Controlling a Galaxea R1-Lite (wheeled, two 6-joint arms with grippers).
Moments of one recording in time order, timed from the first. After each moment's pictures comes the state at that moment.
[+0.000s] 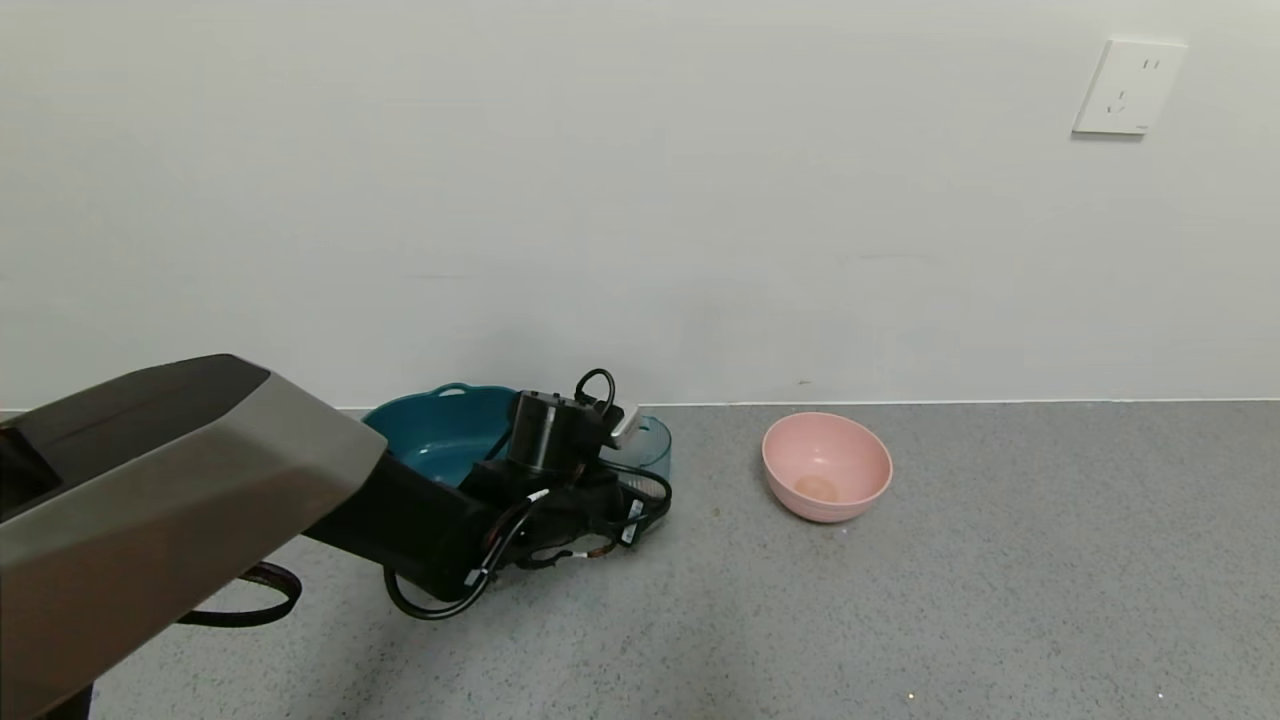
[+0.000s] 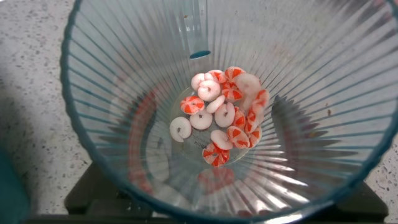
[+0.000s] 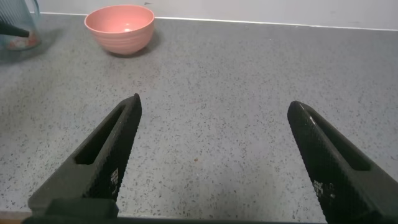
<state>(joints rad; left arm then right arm) -0.50 2.17 -1.06 -0.55 0.01 0.06 0.00 0.00 0.00 0.00 0.01 0.00</state>
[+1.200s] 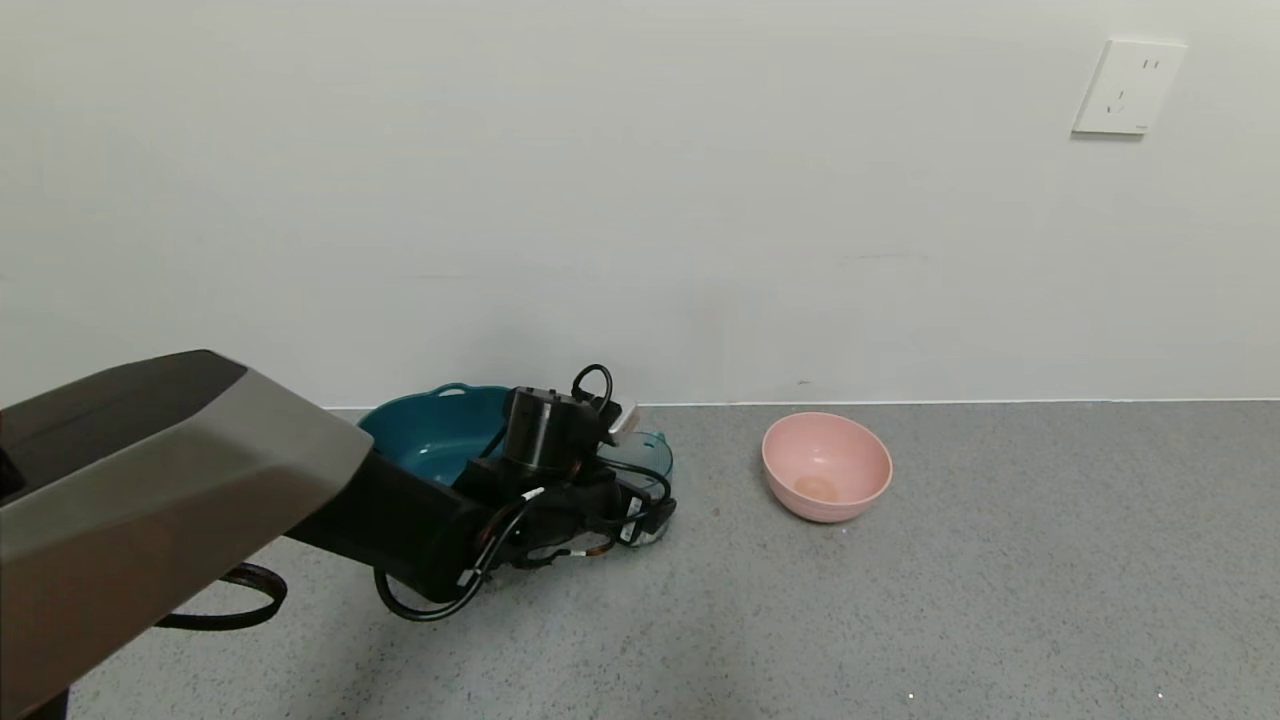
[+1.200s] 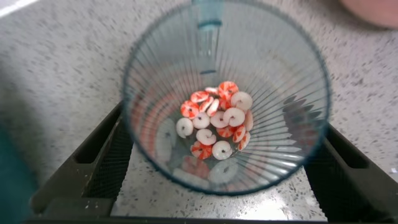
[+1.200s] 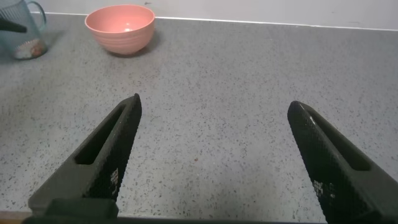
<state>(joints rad) -0.50 2.13 -1.05 -0.54 0.01 0.06 0.00 0.00 0.00 0.00 0.01 0.00</state>
